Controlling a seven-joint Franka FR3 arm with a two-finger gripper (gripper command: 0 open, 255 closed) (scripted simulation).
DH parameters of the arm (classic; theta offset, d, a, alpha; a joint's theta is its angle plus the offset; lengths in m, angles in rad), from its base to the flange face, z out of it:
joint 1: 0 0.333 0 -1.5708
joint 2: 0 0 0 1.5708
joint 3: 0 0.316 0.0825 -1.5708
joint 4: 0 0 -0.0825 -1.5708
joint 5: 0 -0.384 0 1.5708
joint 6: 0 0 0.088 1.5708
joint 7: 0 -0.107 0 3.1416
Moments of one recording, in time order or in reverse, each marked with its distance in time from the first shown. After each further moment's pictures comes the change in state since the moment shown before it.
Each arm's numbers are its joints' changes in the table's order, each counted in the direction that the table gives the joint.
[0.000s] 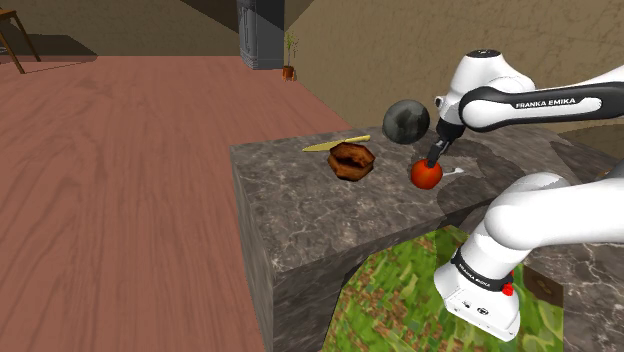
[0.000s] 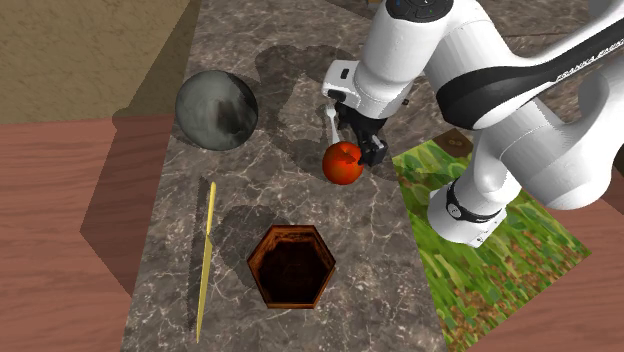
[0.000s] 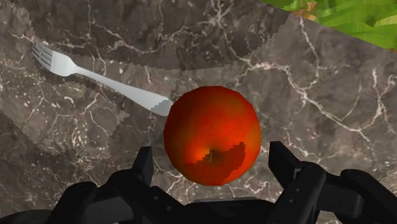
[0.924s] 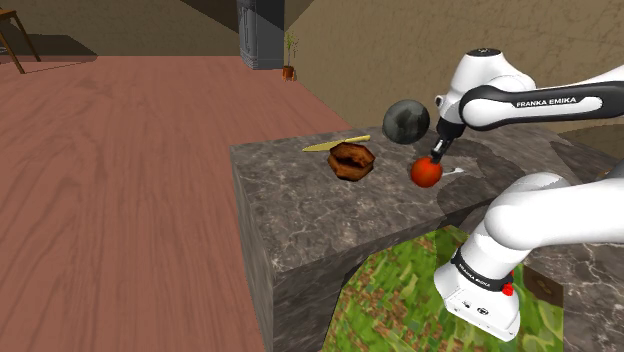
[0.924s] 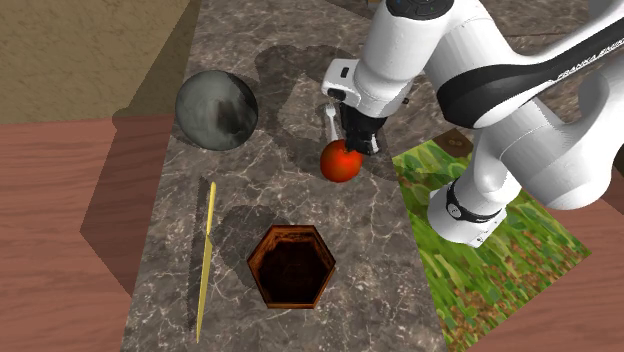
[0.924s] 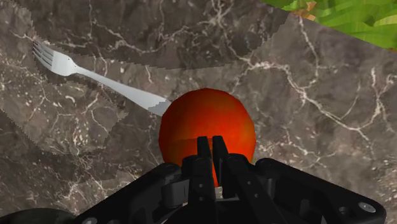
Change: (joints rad) arm 0.002 -0.002 0.002 -0.006 -0.003 0.007 0.001
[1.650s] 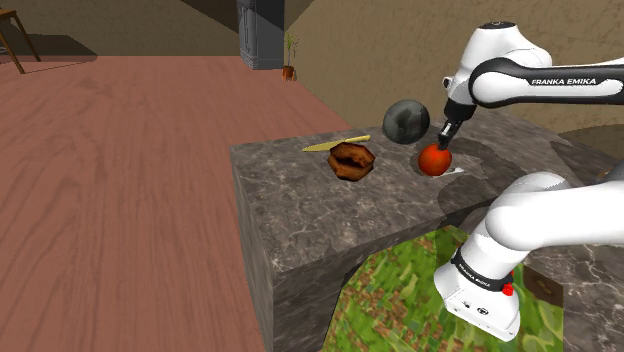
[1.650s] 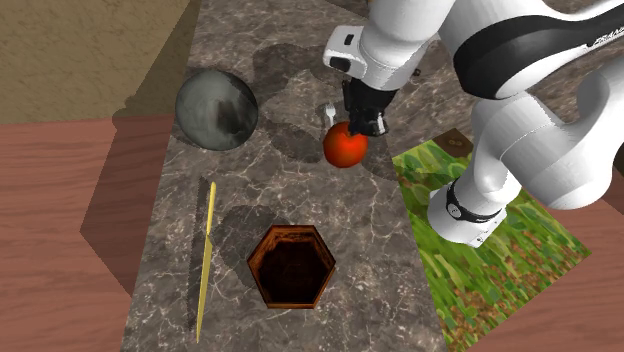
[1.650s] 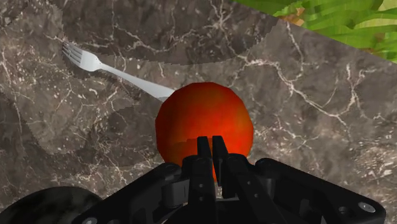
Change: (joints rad) arm 0.023 -0.048 0.050 -0.113 -0.062 0.157 0.032
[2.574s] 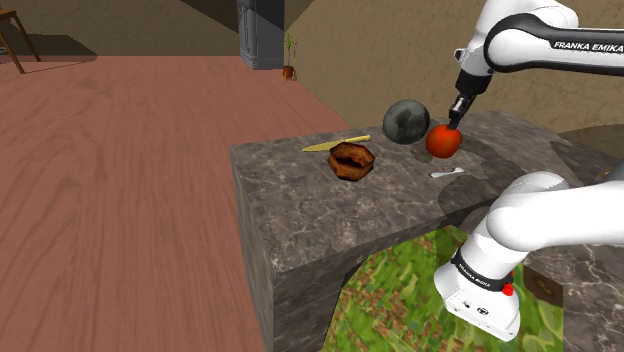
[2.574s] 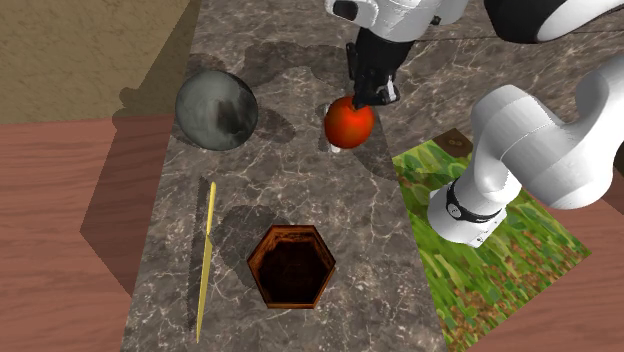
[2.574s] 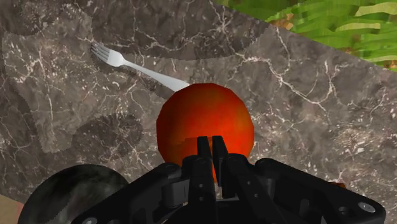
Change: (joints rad) arm 0.023 0.000 0.053 -0.183 -0.060 0.179 0.038
